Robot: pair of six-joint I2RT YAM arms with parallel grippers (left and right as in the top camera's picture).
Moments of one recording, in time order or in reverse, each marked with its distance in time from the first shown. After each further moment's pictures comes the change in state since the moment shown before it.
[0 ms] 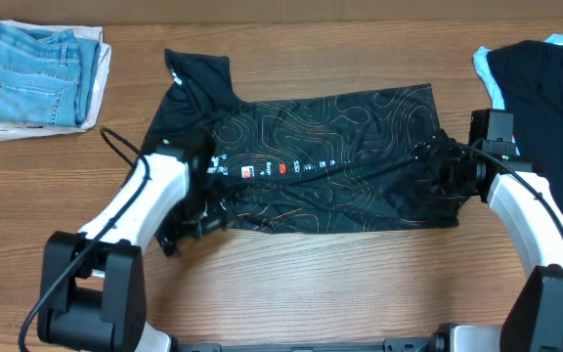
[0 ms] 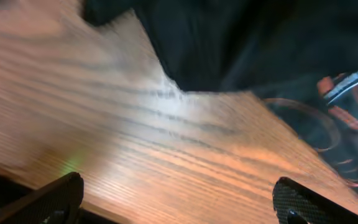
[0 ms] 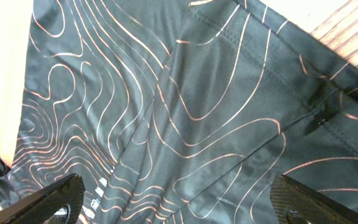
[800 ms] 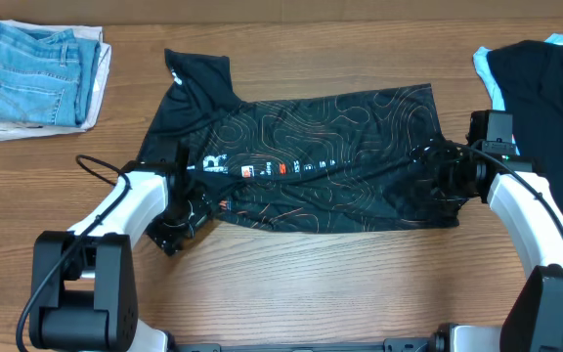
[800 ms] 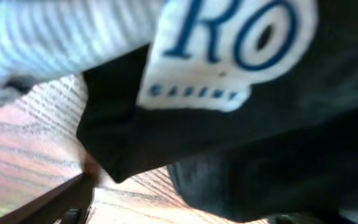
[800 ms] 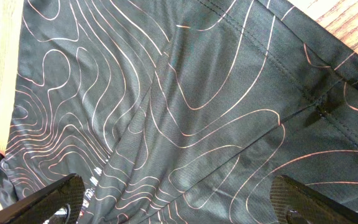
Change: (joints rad) left arm 0.140 -0.001 -0.158 0.333 0.032 -0.084; right arm 0.000 0.000 0.000 -0.021 -0.019 -0.039
